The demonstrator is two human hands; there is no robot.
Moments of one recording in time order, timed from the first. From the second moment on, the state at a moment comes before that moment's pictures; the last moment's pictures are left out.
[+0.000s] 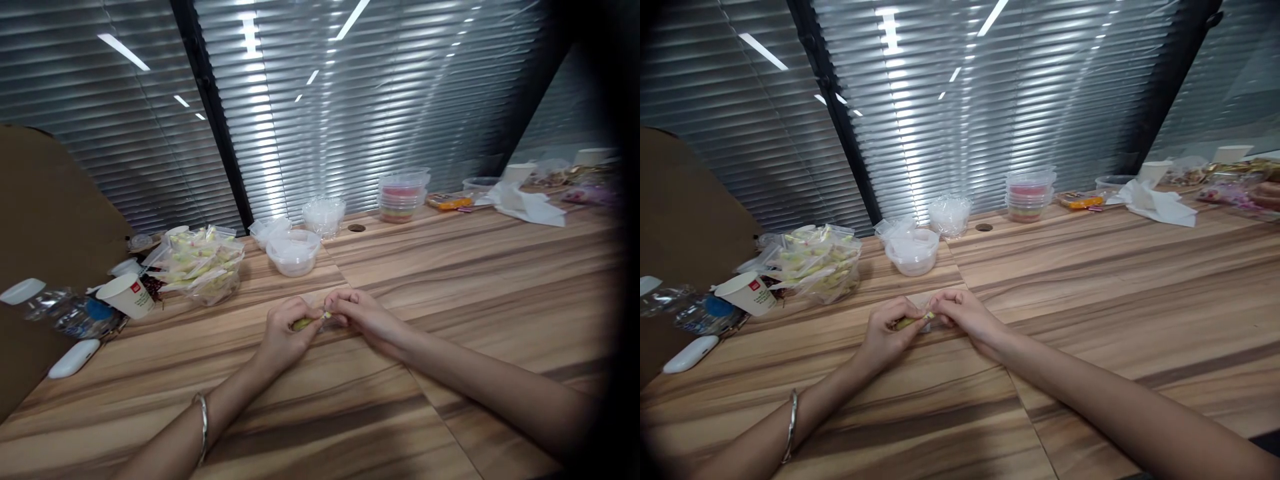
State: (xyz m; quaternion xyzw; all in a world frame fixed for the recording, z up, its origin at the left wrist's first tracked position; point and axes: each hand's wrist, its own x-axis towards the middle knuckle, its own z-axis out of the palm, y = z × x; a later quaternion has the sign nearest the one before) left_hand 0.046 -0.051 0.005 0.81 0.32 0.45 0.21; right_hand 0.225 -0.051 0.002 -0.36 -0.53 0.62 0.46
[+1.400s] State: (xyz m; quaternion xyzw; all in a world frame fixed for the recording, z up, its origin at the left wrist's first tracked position) left_hand 0.046 -0.041 0.001 0.48 0.27 0.46 0.70; right_hand 0.238 -0.056 -0.004 -0.35 -0.85 0.07 0.39
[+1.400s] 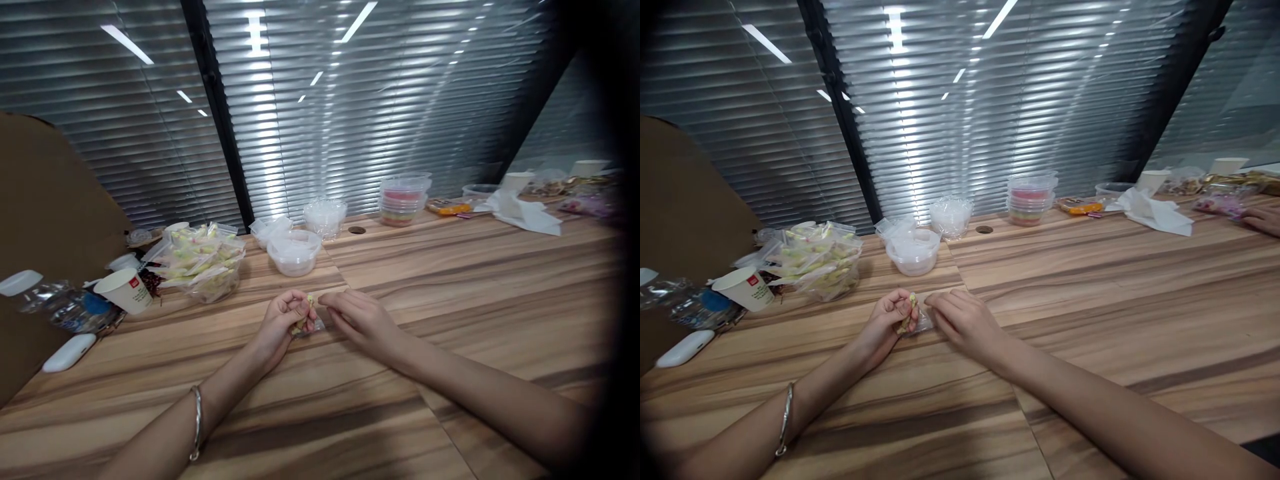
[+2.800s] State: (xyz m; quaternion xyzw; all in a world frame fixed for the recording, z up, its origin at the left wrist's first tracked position) left_hand 0.047 -0.042 0.003 0.66 0.33 0.47 0.48; right_hand 0.224 -0.059 0.006 -0.35 -0.56 0.60 0.46
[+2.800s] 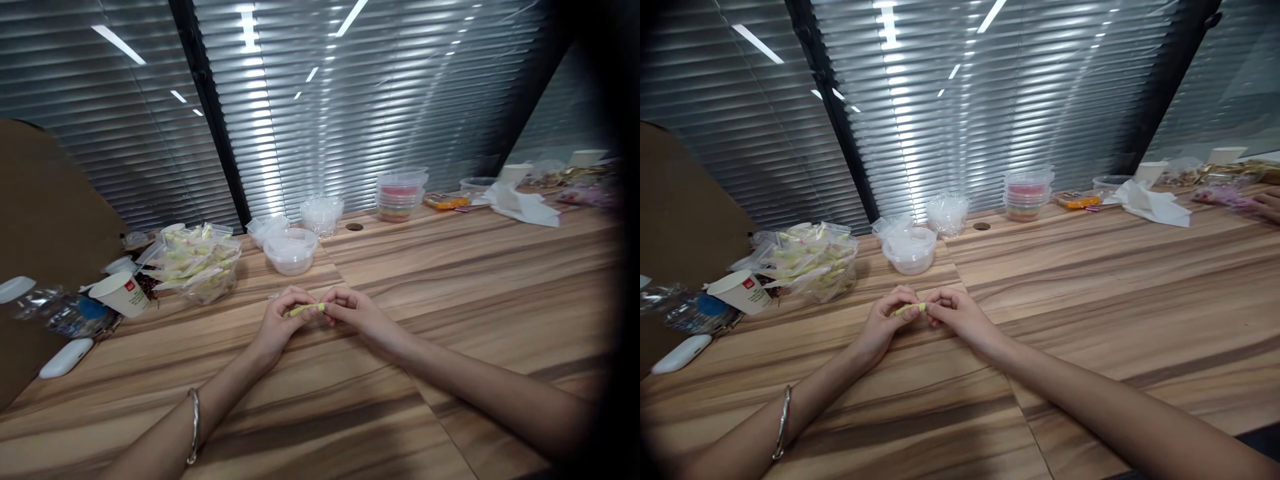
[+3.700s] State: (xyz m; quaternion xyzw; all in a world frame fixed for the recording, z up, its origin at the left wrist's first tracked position) left_hand 0.038 -0.021 -0.019 0.63 0.47 0.53 0.32; right_hand 0.235 -0.037 -0.008 -0.42 -0.56 0.49 0.52
